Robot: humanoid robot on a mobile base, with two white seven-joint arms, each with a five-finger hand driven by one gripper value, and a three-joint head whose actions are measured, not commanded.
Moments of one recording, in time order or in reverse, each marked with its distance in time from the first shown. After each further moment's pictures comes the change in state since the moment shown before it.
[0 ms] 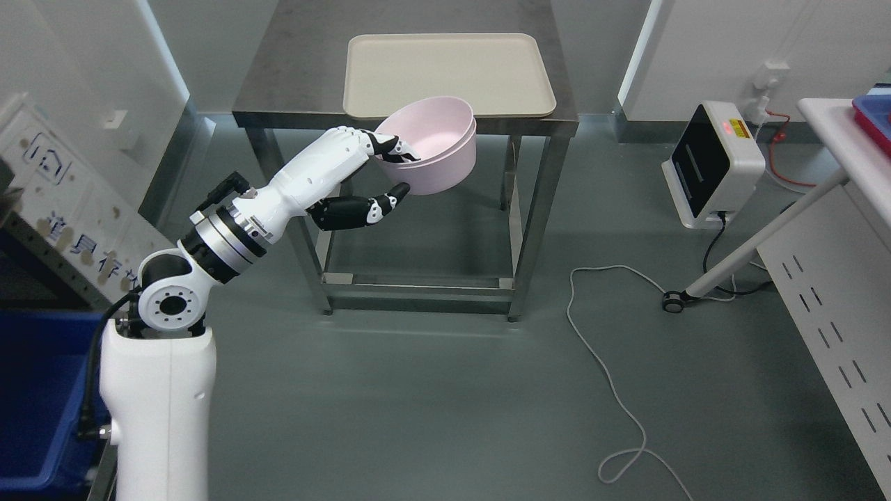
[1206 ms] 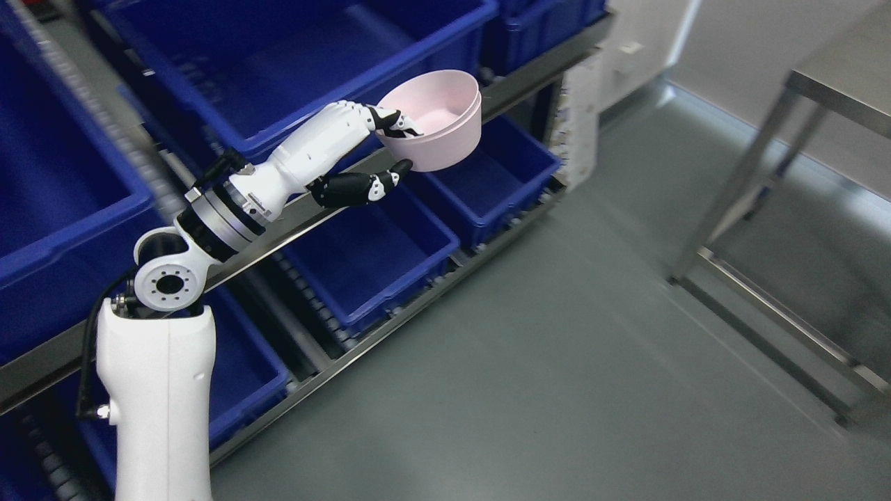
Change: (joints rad) left arm -0.086 0.000 -0.015 0.000 0.004 0.028 0.004; right arm 0.000 0.000 0.000 0.000 0.000 0.000 0.002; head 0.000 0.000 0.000
